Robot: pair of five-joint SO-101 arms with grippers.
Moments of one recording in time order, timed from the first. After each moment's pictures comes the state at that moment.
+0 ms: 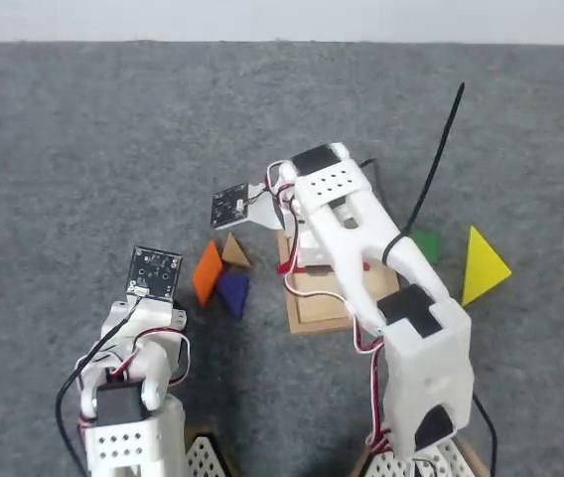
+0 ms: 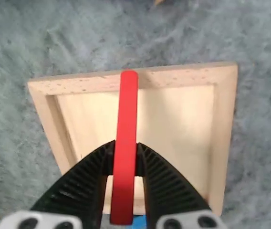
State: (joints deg) left arm -13.1 -103.0 96.9 69.1 -12.2; right arm -29.9 25.3 -10.6 87.2 65.5
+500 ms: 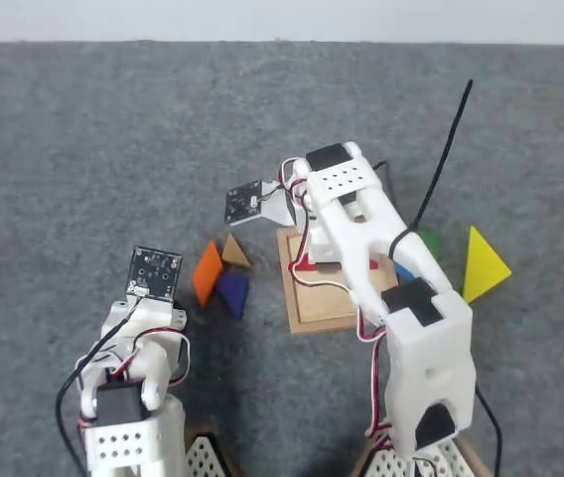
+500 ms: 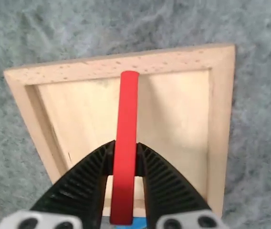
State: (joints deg) left arm -13.1 -103.0 96.9 69.1 -12.2; right arm -27.3 28.3 -10.6 84.9 67.1
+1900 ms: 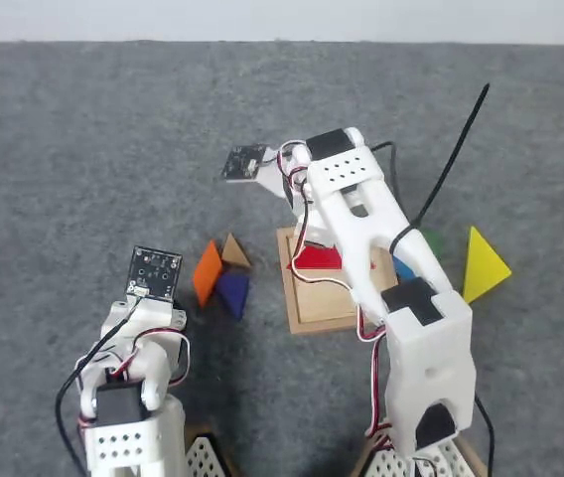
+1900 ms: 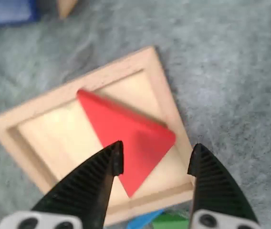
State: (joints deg) left arm -13.1 -103.0 96.9 69.1 -12.2; right arm -26.4 29.6 -18.2 84.4 48.0
